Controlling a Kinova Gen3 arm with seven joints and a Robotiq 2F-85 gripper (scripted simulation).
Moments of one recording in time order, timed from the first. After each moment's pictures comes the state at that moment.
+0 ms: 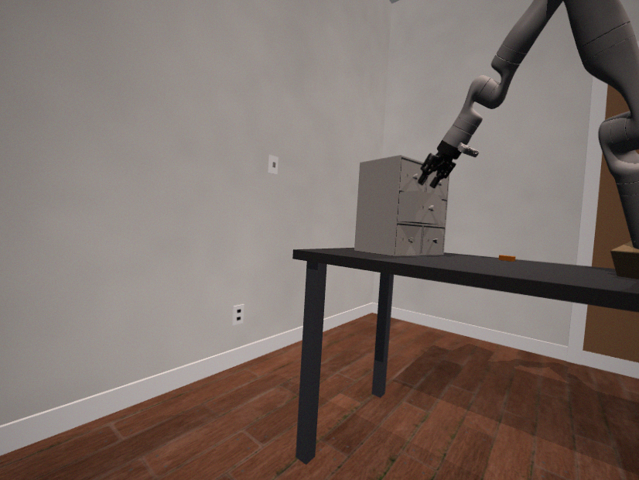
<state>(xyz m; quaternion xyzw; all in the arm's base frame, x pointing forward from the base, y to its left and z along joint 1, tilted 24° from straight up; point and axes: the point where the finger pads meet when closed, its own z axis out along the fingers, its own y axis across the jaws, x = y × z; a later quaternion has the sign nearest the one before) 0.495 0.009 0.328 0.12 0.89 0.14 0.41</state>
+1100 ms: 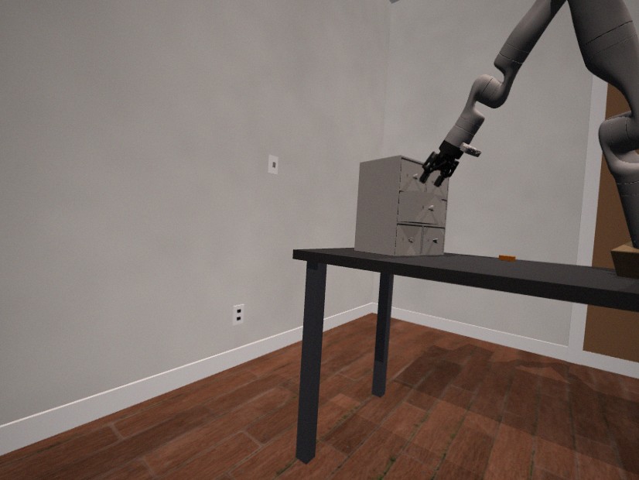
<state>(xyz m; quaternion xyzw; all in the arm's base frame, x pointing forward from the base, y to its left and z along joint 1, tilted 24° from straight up) 0.489 0.009 0.326 0.12 0.89 0.14 0.41</state>
